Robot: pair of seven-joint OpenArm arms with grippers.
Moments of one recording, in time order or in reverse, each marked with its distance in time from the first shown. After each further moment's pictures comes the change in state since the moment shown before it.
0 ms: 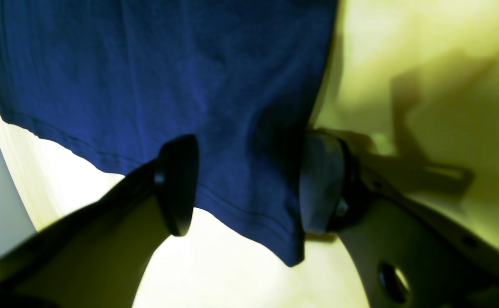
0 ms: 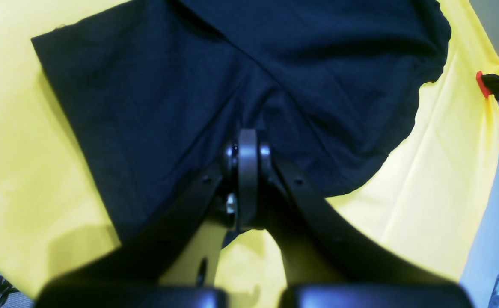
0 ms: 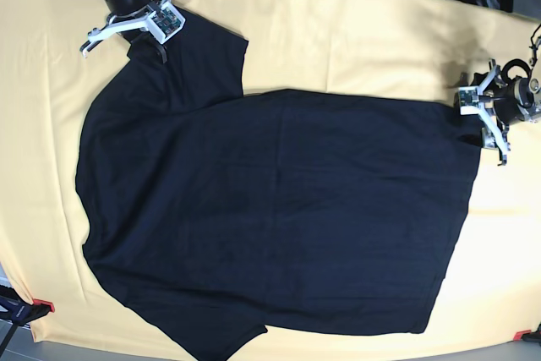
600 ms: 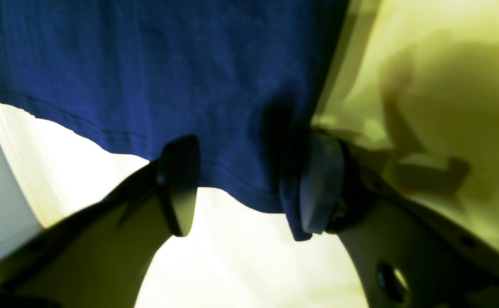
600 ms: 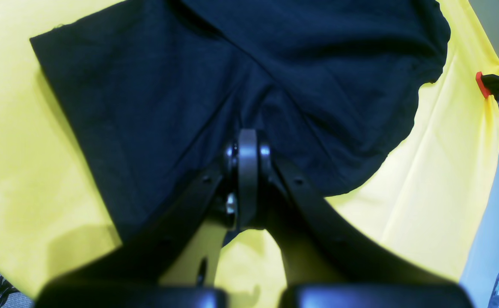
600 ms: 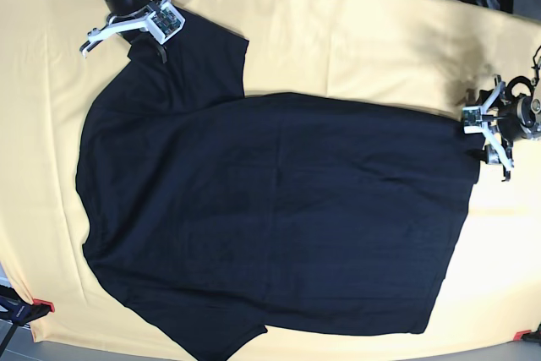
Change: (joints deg) left arm -10.8 0.9 6.0 -4.4 -1.5 -2.1 2.2; right arm 0.0 0.0 0.0 0.0 0.0 0.0 0.0
